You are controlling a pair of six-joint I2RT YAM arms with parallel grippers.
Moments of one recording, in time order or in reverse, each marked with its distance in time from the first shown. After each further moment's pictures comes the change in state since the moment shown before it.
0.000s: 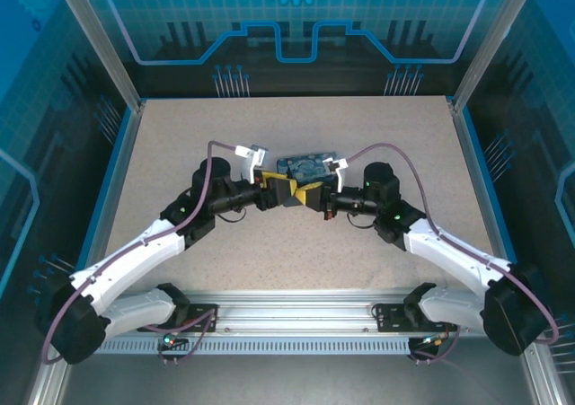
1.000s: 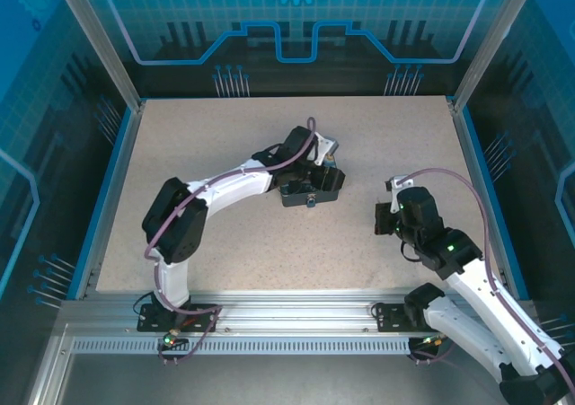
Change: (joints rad) left arm -0.095 0.856 0.689 -0.323 -0.080 0.235; right arm -0.111 -0.444 0.023 -0.941 0.796 -0.171
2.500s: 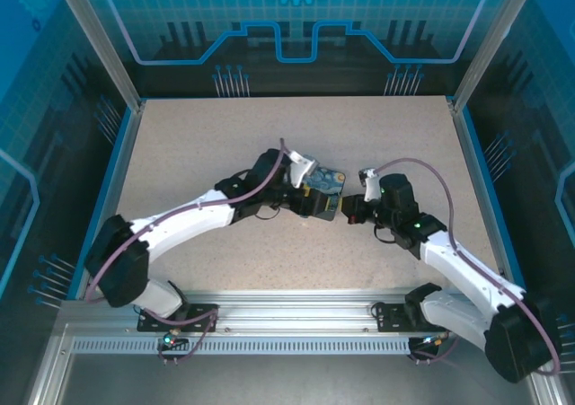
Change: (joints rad) left arm -0.033 -0.478 -0.472 0.119 0.005 -0.076; right arm -0.059 0.360 -0.128 0.597 -0.516 0.166
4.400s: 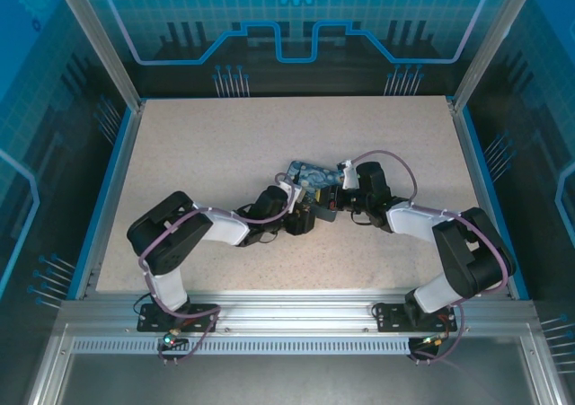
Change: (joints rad) left arm -0.002 0.345 -0.301 0.611 -0.153 -0.066; right arm -0.011 0.474 0.066 0.371 -0.158 0.135
